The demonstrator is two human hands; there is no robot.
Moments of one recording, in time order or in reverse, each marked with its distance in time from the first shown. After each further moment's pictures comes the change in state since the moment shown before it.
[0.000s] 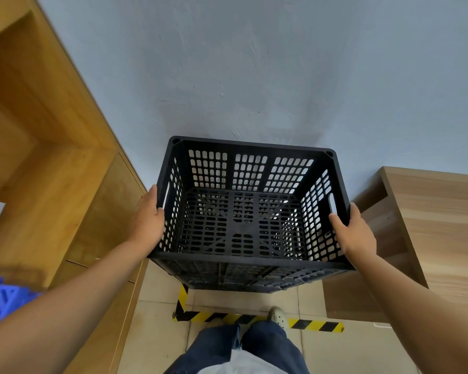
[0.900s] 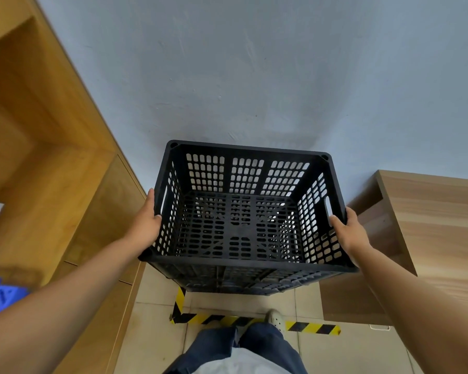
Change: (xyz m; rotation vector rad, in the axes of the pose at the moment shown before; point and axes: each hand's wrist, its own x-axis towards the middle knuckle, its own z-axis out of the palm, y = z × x) left_hand 0.000 0.003 -0.005 -0.160 -0.110 -0.155; right_hand 0.010 0.000 -0.009 0.268 -0.145 0.176
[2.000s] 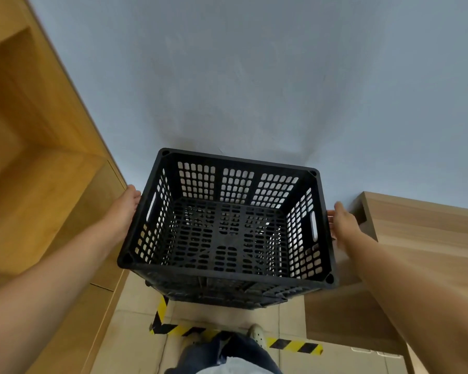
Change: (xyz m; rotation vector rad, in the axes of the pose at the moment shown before) left_hand 0.006 0.067 -0.012 -0.512 0.037 -0.202; right_hand 0.055 -0.049 -0.043 0.339 -0.028 0.182
